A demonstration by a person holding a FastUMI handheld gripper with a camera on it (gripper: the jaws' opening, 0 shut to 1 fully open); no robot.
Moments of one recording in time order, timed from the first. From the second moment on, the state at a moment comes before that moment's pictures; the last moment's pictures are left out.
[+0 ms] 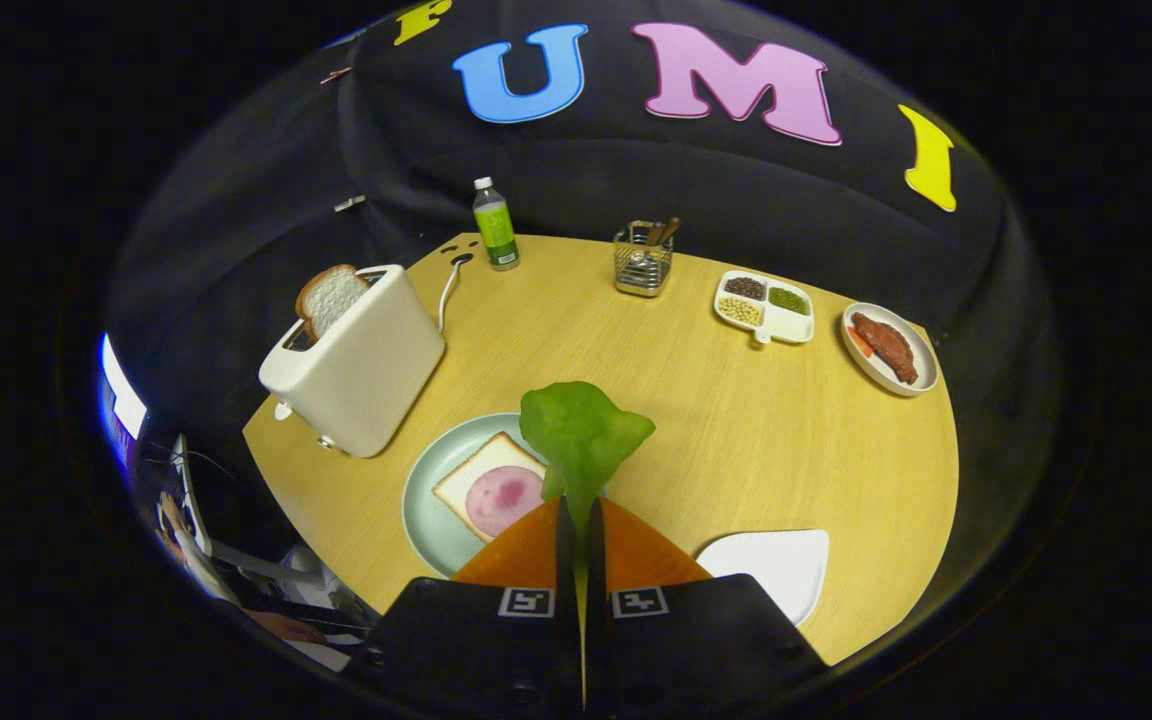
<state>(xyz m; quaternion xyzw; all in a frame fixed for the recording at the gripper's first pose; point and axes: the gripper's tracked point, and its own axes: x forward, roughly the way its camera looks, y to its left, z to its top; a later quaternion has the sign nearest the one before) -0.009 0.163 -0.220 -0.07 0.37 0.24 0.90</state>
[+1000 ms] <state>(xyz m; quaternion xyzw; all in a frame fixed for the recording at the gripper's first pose) 0.001 0.242 -0.271 -0.11 0.39 0.26 0.87</state>
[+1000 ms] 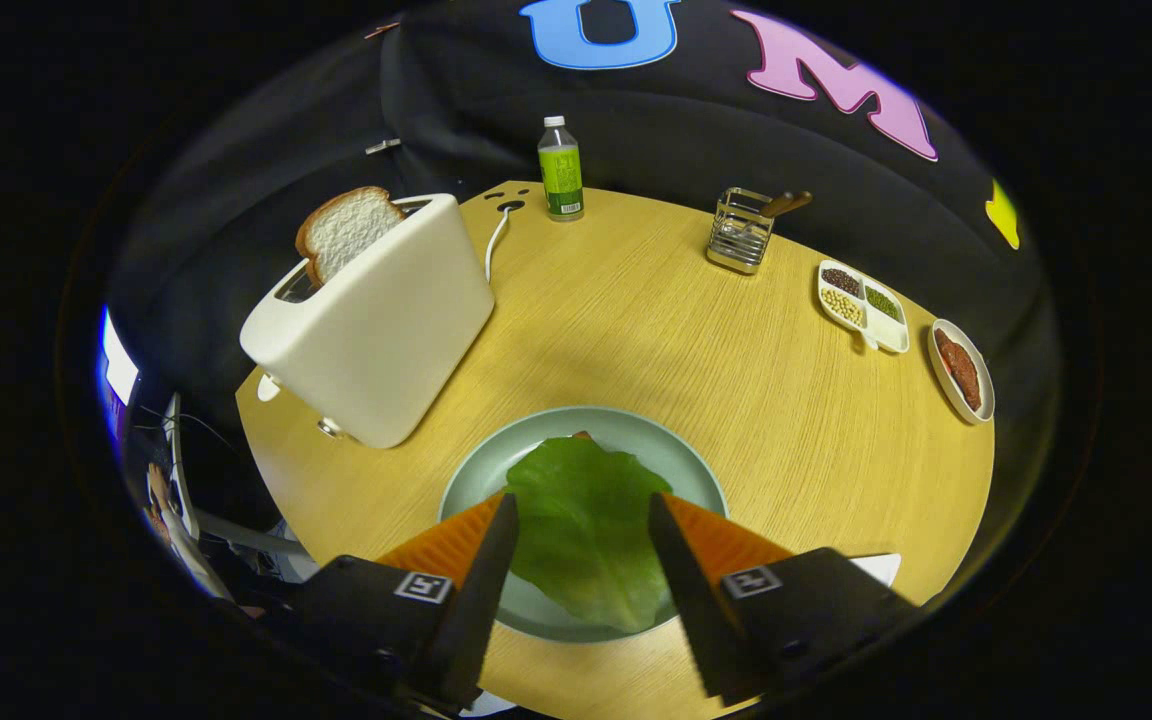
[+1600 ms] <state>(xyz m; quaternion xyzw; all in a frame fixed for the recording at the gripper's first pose) 0.010 0.321 -0.176 -0.12 0.28 0.32 0.90</state>
